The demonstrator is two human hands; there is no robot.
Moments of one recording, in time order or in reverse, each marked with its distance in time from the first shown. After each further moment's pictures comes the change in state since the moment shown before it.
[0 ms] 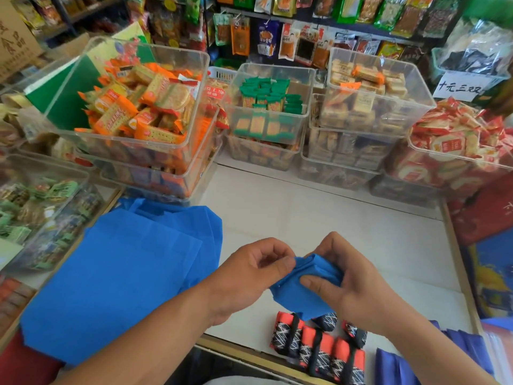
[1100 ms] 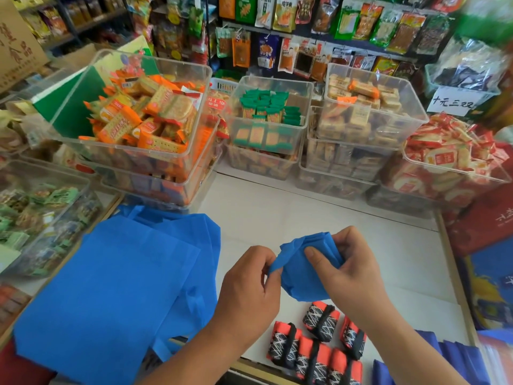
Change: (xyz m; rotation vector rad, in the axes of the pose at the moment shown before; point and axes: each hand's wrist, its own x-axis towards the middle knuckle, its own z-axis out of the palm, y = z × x) left_hand -0.003 -0.024 0.028 0.558 0.578 0.407; right_hand 0.018 -0.010 0.015 -0.019 0.479 0.153
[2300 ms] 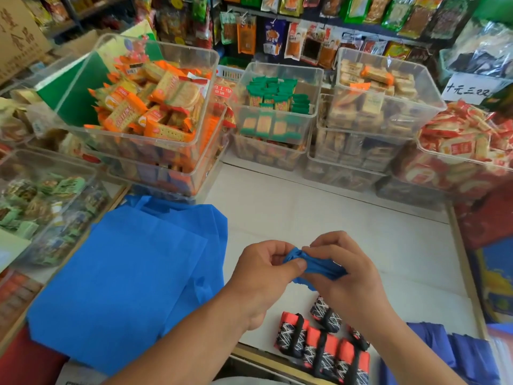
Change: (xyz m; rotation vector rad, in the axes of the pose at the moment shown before) left_hand 0.021 0.015 -0.002 -0.576 -0.255 -0.676; right_hand -0.005 0.034 0.013 -0.113 -0.114 -0.458
